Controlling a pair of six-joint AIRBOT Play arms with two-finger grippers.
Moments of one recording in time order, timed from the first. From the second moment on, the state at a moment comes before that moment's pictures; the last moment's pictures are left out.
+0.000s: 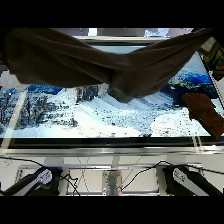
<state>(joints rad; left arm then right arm) 0.34 -1.11 2.10 0.52 -1.60 -1.33 -0.29 -1.04 1.89 -0.96 1.37 1.14</state>
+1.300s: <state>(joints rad) 0.28 -1.06 1.31 0.75 -1.43 -1.28 -0.16 -1.19 1.33 -1.23 1.23 1.25</state>
